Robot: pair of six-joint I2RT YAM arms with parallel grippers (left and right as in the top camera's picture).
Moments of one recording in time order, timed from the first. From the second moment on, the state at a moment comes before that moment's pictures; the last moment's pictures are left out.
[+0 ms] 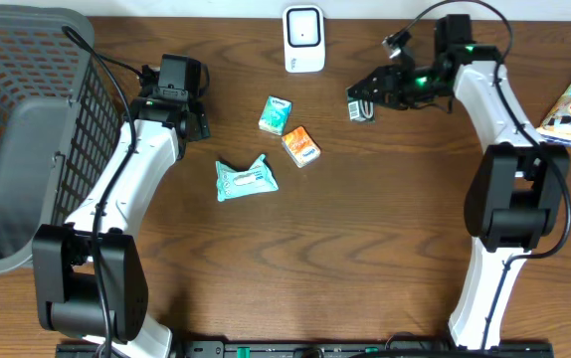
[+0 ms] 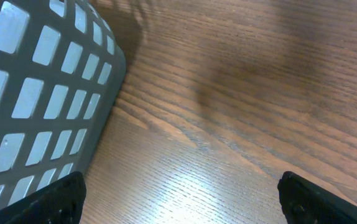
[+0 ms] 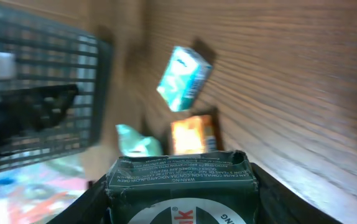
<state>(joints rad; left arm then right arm) -0.15 1.74 1.32 -0.71 -0.43 -0.33 0.01 2.24 1.88 -0.90 -1.01 0.00</state>
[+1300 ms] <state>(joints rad) -0.15 1.74 1.32 -0.71 -0.43 -0.33 0.01 2.24 1.88 -0.64 -1.38 0.20</state>
